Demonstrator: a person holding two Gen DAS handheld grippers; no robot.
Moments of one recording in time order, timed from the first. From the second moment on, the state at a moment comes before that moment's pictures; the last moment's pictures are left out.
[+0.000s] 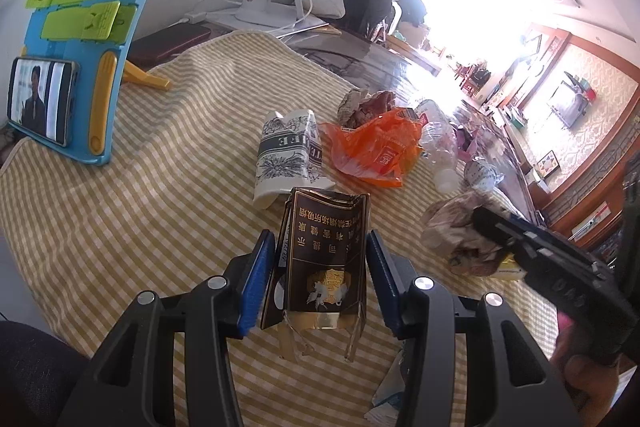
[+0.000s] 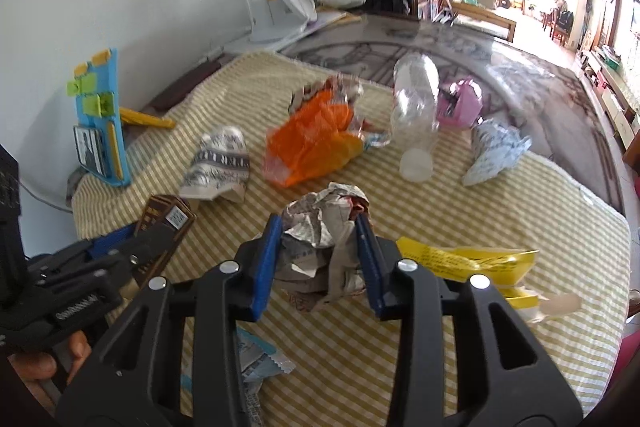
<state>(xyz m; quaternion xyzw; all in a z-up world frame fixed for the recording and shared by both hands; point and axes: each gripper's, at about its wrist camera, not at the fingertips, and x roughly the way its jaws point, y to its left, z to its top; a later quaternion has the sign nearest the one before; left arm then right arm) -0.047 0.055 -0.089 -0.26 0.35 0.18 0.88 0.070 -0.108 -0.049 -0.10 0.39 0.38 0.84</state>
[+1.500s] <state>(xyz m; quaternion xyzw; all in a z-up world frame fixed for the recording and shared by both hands) 0.019 -0.222 -0.050 -0.13 0.39 -0.12 0.90 0.071 -0.540 -0.029 0.14 0.35 -0.06 0.92</state>
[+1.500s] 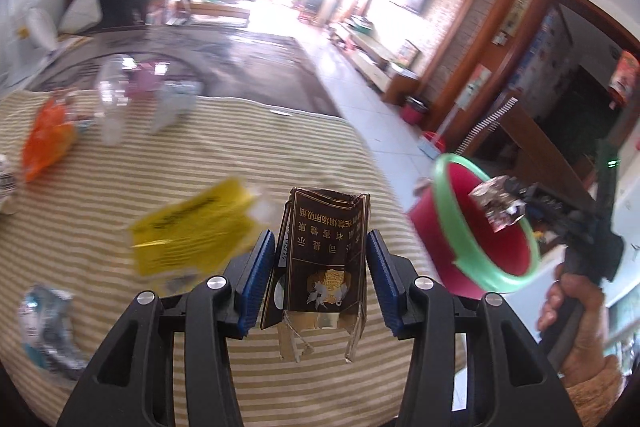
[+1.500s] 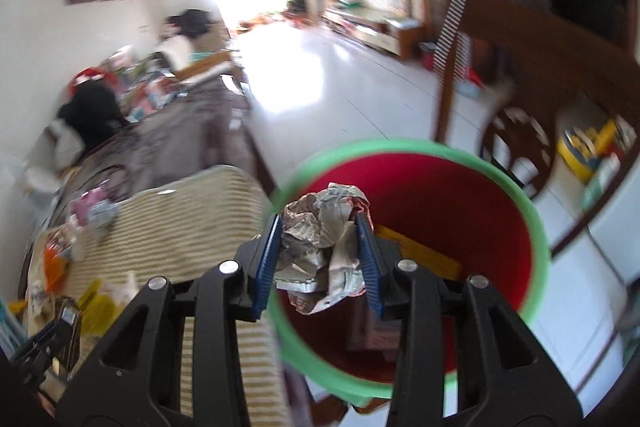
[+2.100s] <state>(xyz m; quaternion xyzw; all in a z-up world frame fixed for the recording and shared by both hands) 0.077 -0.412 -0.020 -0.04 0.37 -0.34 0.86 0.026 -0.606 -0.002 0.22 0.22 -0.23 0.92</state>
